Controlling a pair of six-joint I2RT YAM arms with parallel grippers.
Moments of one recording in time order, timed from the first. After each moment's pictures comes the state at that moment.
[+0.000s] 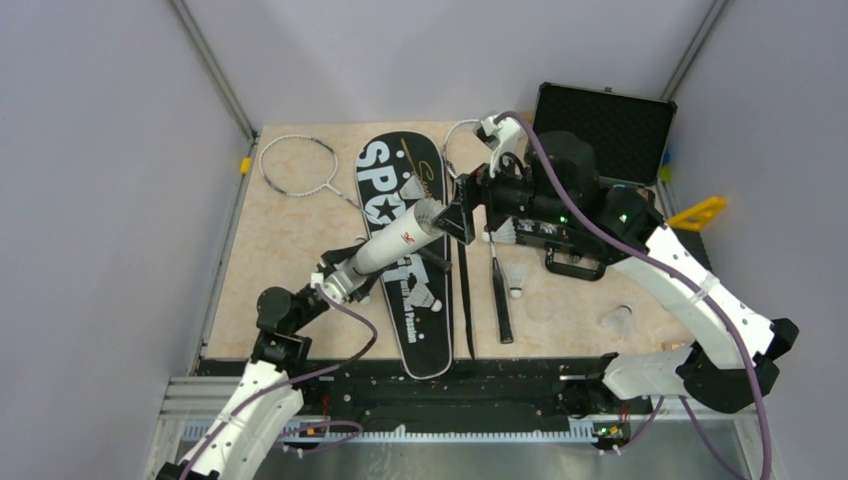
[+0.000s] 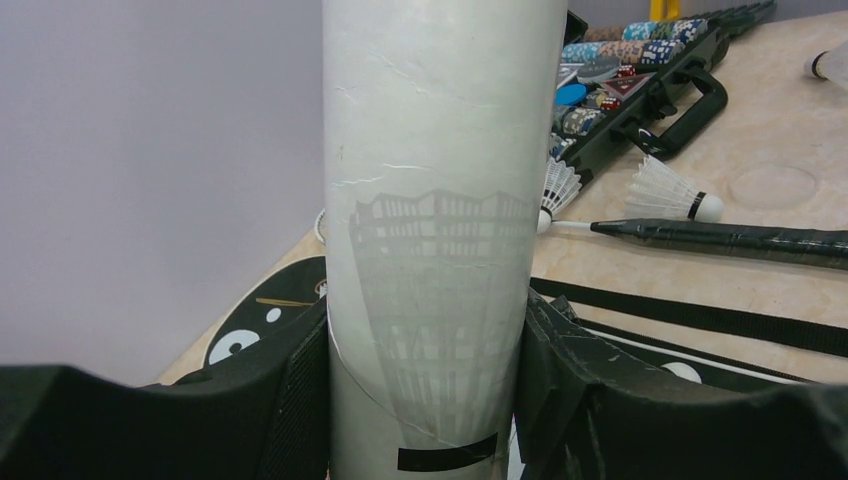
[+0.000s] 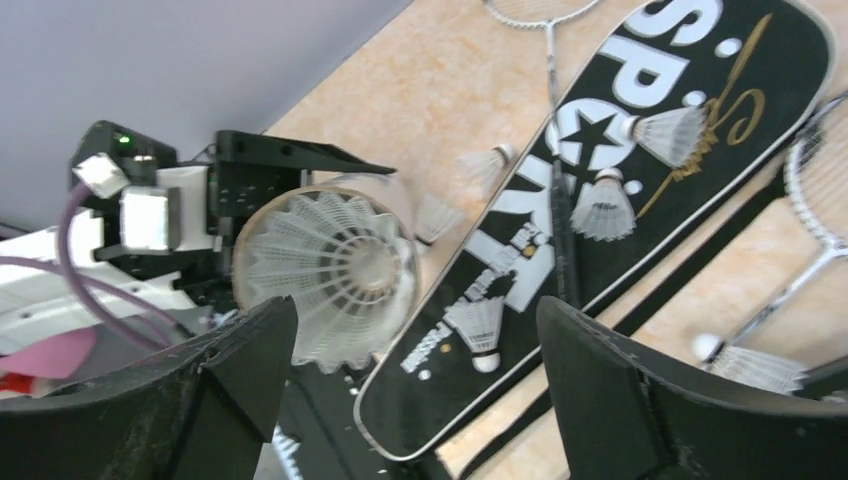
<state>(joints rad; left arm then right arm) -0.28 0.48 0.17 0.55 0.67 0.28 0.85 1.27 1.61 -0.68 -0.21 0.24</state>
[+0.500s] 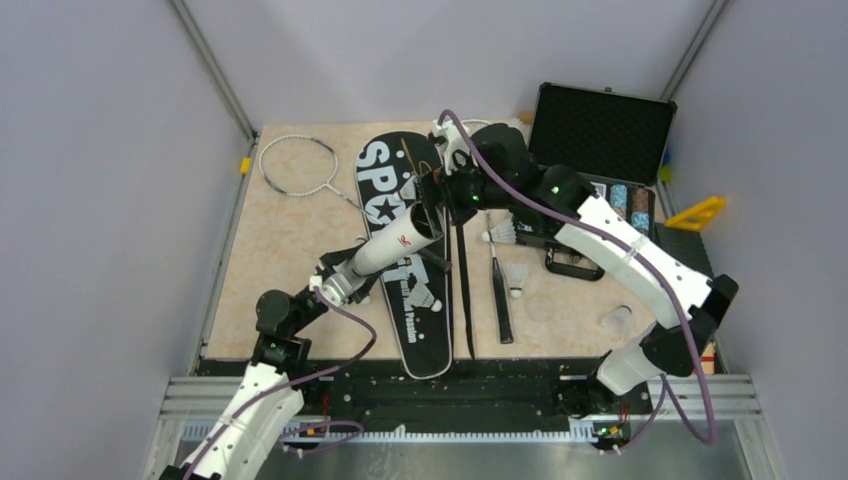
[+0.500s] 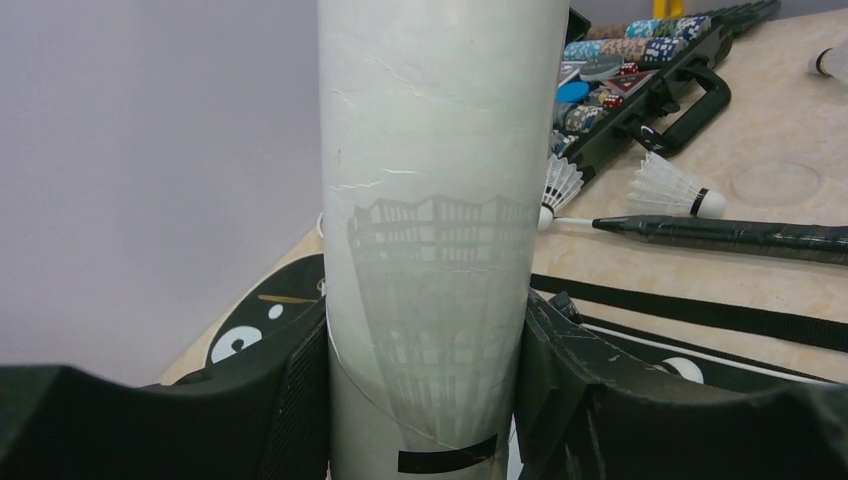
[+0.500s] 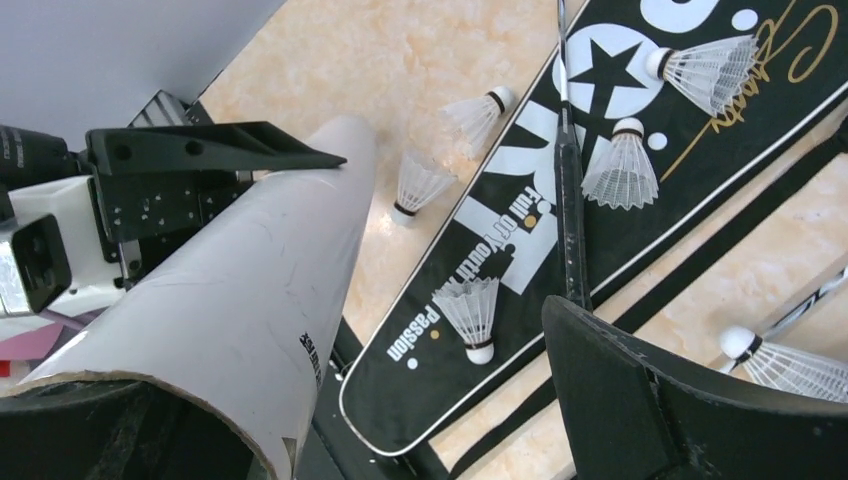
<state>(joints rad) -0.28 0.46 0.16 0.57 0.69 0.28 0.85 1.48 1.68 -0.73 -0.21 0.24</state>
